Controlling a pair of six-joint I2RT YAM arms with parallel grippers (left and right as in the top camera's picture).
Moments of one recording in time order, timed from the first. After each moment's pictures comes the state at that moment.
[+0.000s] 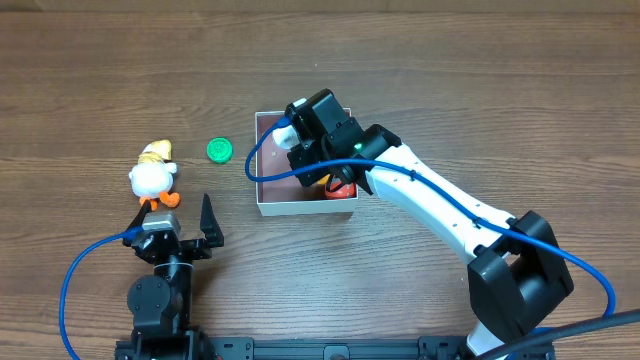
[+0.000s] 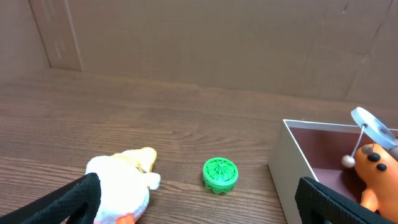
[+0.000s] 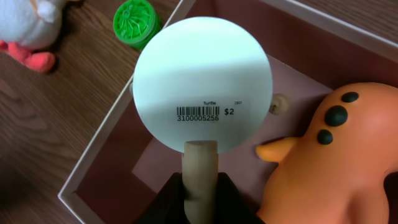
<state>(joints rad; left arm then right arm) 0.07 0.02 0.01 -0.08 -0.02 -0.10 0.70 1.85 1.42 -0.58 -0.17 0.15</state>
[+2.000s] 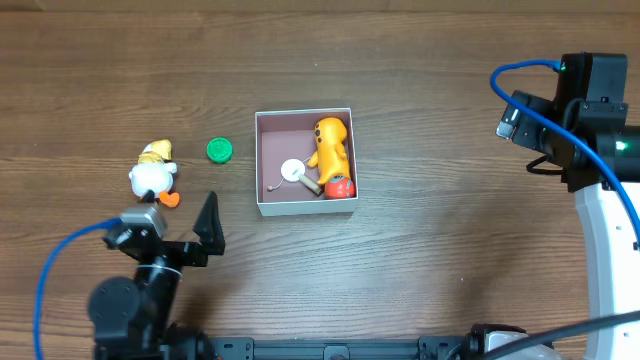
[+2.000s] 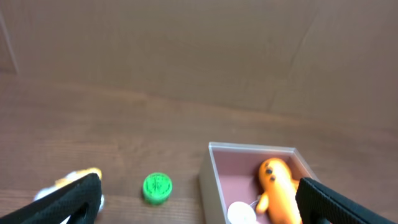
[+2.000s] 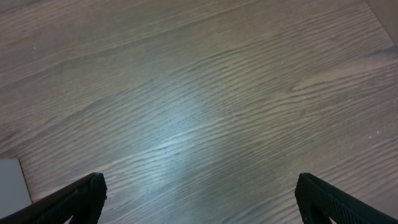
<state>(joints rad) 0.07 0.20 0.46 -0.39 0.18 -0.22 -0.04 1.37 1.51 -1.12 0.25 0.28</state>
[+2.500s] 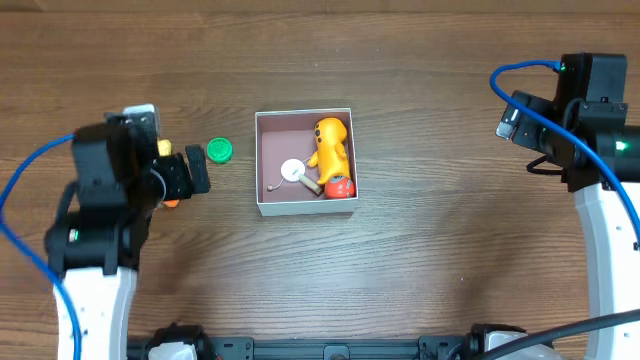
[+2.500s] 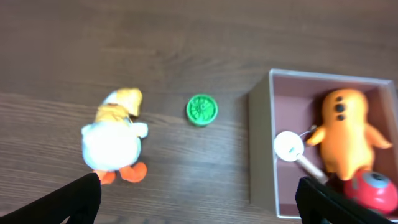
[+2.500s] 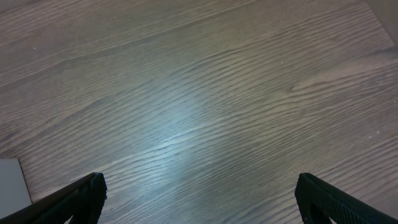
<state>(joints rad) 0.07 1.07 1.10 -0.88 0.07 -0.12 -0.04 1.37 1.51 -1.12 0.25 0.28</state>
